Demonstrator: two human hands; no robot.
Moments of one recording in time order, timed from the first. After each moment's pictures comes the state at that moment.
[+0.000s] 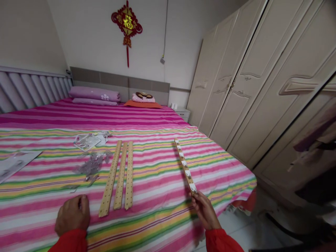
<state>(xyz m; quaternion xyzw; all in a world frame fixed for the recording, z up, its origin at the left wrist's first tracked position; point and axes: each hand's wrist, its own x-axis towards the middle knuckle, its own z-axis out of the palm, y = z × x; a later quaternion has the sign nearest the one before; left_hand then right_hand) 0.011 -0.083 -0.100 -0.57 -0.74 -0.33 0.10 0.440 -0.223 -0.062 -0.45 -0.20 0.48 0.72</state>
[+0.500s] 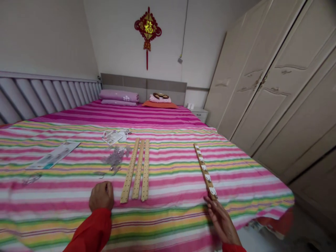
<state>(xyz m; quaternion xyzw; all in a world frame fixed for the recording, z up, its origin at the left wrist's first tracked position) 0.015 -0.086 -0.097 -0.58 -0.73 -0.35 0.10 0.453 -0.232 -0.093 -0.45 -0.16 0.50 0.72</state>
